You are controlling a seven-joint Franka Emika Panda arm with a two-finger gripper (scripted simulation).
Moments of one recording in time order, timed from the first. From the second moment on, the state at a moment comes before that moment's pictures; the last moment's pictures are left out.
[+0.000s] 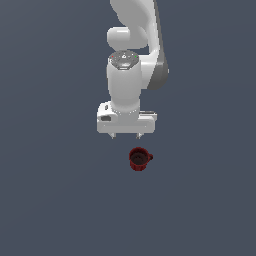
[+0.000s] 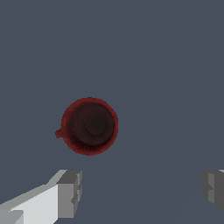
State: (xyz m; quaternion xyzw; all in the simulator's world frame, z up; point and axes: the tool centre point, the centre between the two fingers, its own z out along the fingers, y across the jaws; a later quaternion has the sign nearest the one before) arm 0.014 -0.007 0.190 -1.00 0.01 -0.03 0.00
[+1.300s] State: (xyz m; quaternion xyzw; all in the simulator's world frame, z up) arm 0.013 0.003 0.172 -1.00 -0.09 -0.03 -0.01
